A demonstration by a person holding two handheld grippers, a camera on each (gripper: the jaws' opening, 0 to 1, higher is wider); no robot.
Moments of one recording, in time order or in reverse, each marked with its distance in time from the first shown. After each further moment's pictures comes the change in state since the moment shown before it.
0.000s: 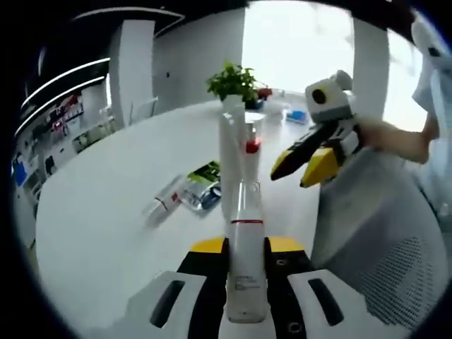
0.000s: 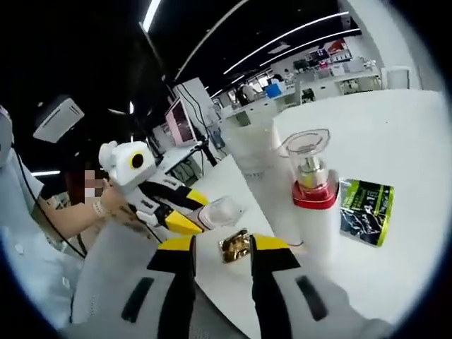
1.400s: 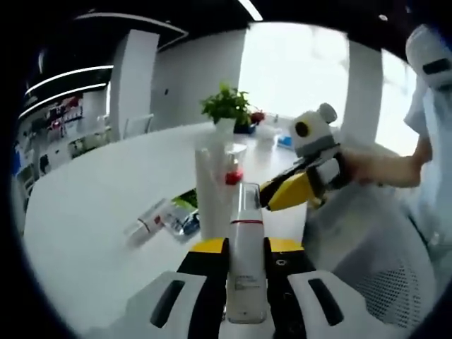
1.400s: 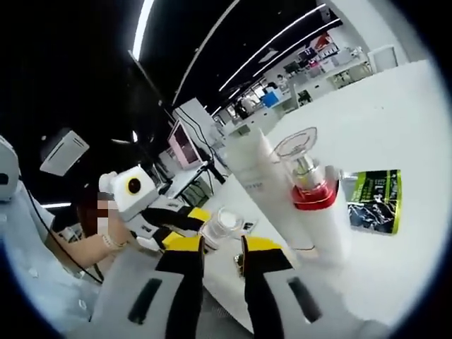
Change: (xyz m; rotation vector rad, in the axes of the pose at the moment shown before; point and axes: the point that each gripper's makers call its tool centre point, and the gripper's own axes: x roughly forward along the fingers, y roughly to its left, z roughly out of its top) left arm 0.007 -0.025 0.029 -0.052 -0.154 -0.066; right arm -0.005 0.006 0.018 0.138 -0.131 0.065
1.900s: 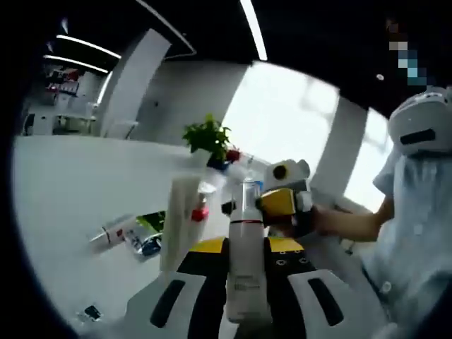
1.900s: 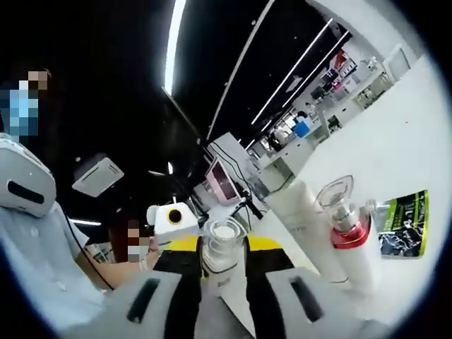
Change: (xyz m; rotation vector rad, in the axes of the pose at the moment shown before) left arm -0.013 -0.034 0.044 -0.231 -0.231 -0.237; right arm -0.008 0.048 0.043 0.002 -0.219 0.244
